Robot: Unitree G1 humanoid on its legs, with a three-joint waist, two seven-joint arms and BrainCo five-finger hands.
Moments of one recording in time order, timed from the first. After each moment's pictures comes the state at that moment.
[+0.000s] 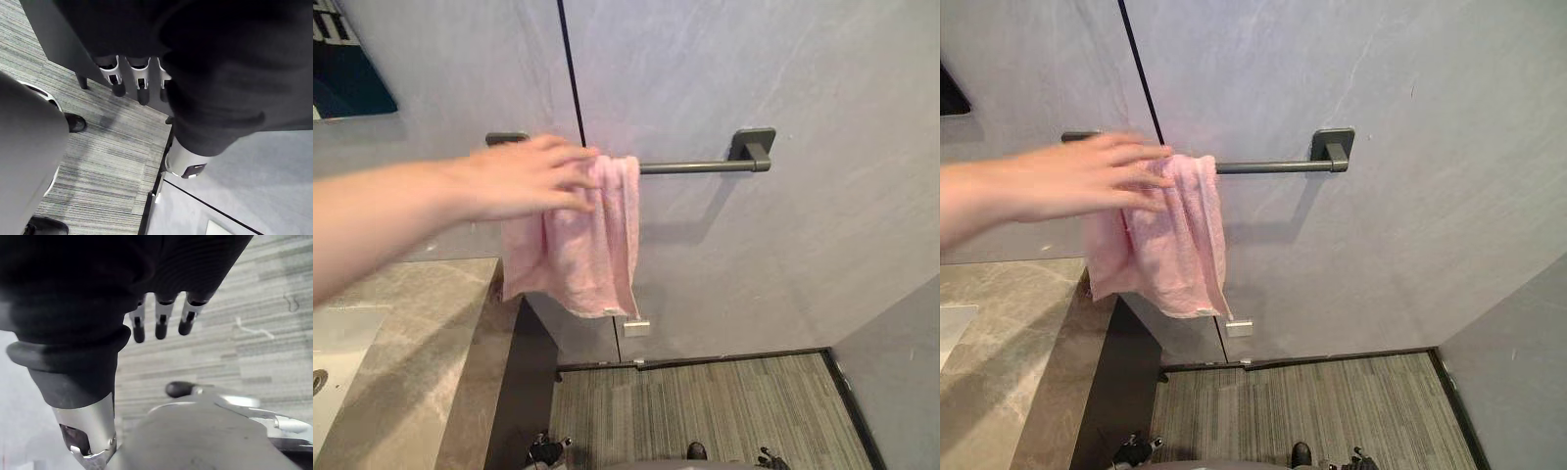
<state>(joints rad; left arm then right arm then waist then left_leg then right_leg) 0.13 -0.02 0.35 1.03 -0.03 -0.08 0.04 0.14 -0.09 -0.24 1.08 -0.20 -0.02 0.01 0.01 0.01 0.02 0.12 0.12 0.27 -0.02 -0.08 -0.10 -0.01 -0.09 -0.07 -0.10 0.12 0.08</state>
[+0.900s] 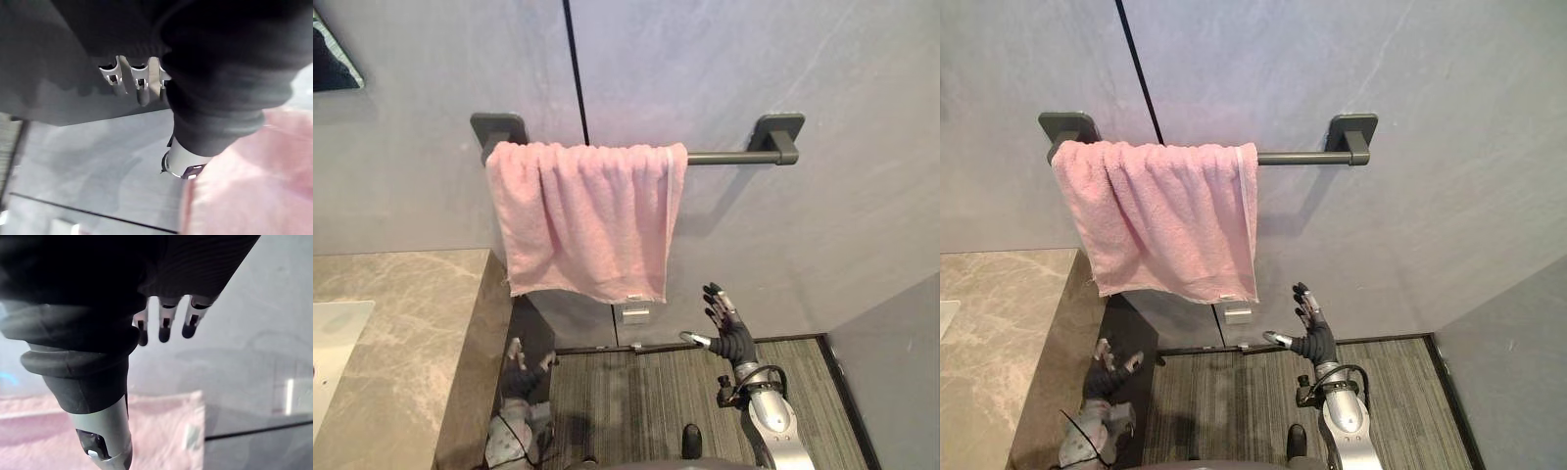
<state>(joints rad) 0.35 -0.08 0.23 -0.01 0.05 -0.10 0.05 0.31 -0.02 0.19 -0.12 0.05 -0.16 0.07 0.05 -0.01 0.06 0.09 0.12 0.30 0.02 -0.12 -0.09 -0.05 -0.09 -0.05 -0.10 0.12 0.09</state>
